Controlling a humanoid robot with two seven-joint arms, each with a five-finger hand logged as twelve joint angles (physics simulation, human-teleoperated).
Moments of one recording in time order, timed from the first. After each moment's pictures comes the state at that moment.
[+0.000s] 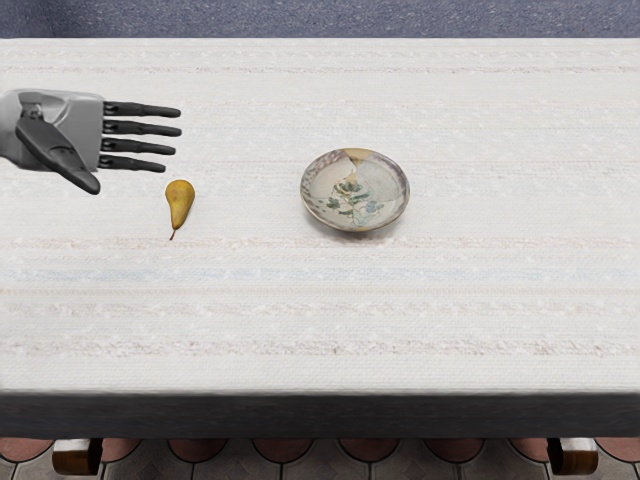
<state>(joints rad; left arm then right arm) -1.22 1.04 -0.31 -1.31 -0.33 -0.61 0.61 -0.07 0.00 0.07 0.00 -0.03 0.22 -0.22</state>
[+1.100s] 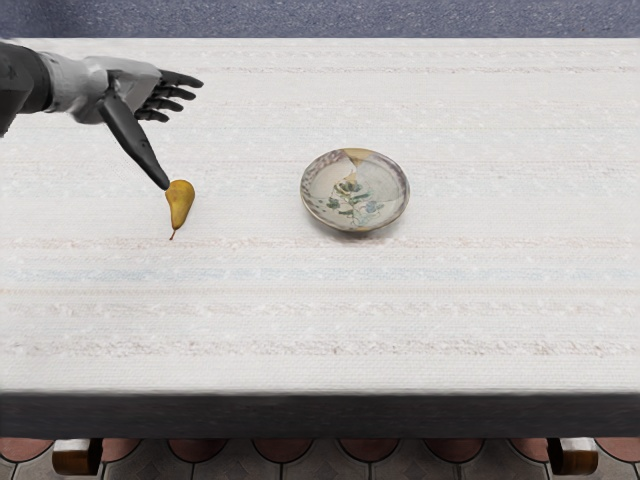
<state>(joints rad) -1.30 0.78 -0.36 -1.37 0.43 -0.26 0.61 -0.06 0.00 0.05 0.00 -0.04 0.22 -0.22</state>
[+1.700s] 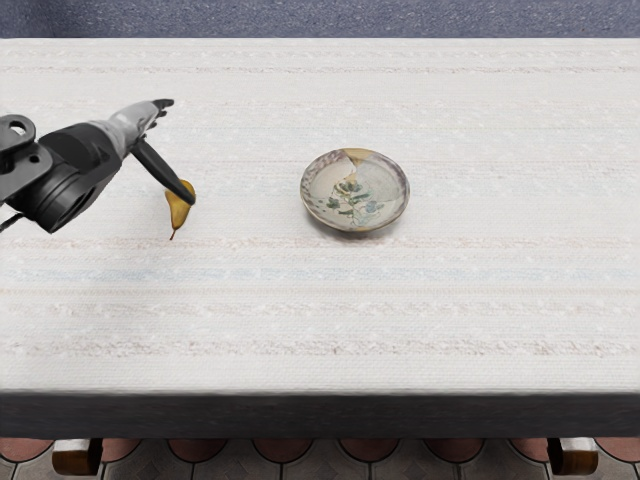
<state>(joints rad) -1.11 0.59 -0.31 -1.34 0.79 0.29 0.61 -0.06 0.00 0.05 0.00 -0.04 0.22 -0.22</state>
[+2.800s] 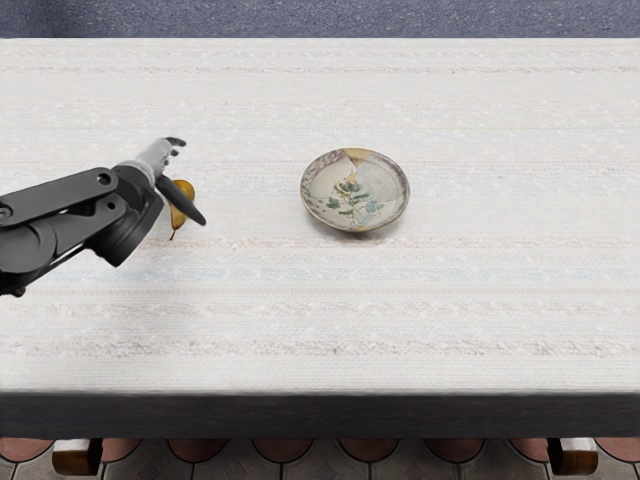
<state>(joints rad) -1.06 0.40 -0.20 -1.13 0.86 0.43 0.61 -0.06 0.00 0.05 0.00 -0.03 0.22 -0.22</state>
